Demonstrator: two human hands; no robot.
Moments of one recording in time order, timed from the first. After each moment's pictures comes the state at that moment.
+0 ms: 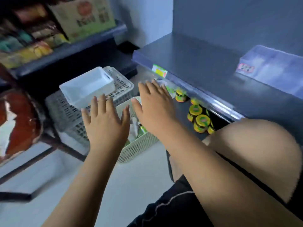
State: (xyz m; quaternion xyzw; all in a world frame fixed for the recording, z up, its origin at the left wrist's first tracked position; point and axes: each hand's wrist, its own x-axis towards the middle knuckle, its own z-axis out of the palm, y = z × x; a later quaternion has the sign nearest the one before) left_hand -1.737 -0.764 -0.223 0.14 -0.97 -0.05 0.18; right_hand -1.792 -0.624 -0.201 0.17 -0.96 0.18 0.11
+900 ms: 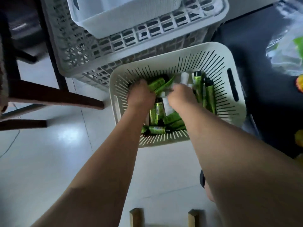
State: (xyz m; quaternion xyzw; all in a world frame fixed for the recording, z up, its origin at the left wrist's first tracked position) left_hand -1.900 -0.925 -0.507 0.38 -0.88 -0.21 -0.20; right_hand -1.963 -0.804 -0.508 0.05 -0.91 0.20 -0.36
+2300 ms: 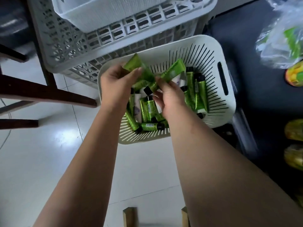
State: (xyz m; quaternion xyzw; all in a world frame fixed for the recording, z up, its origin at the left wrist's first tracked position) left_hand -1.876 -0.926 -0.447 0.39 -0.64 -0.64 0.14; right_hand -1.937 -0.805 -0.512 -0.29 -0.53 0.70 -0.38
